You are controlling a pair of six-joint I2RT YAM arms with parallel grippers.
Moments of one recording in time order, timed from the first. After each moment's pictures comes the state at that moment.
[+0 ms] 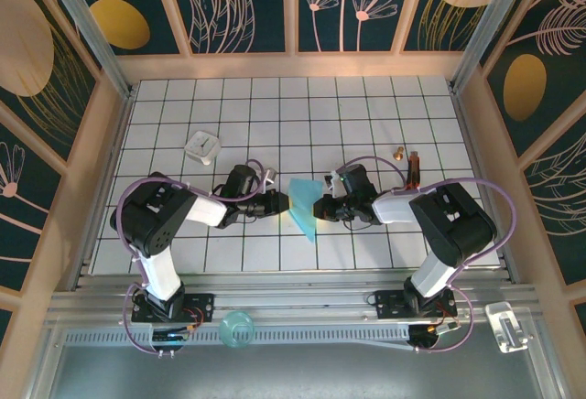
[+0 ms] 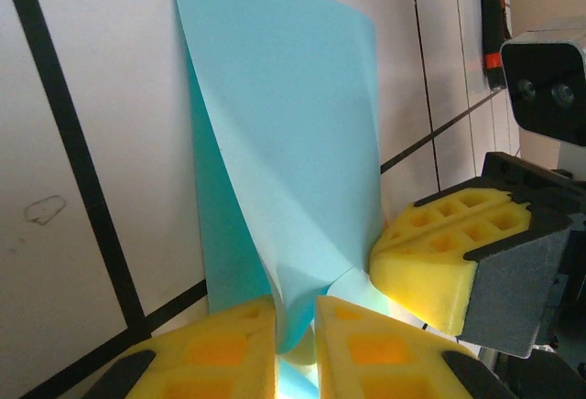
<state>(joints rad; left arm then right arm) -0.57 1.82 0.62 0.51 0.60 -0.79 0.56 1.65 0.59 0.16 -0.52 0.60</state>
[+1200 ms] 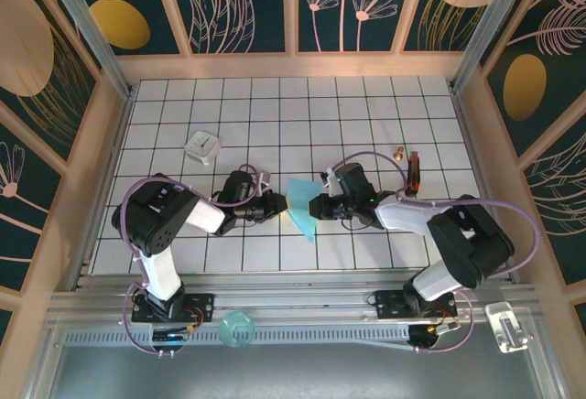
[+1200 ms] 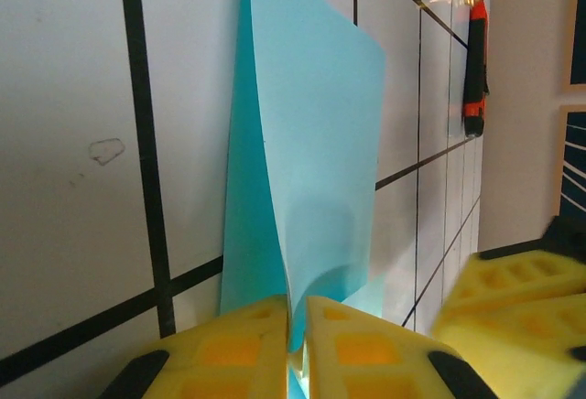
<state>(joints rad) -0.58 1.83 0.54 0.67 0.57 -1.02 0.64 1.52 0.61 0.08 -0.44 0.59</state>
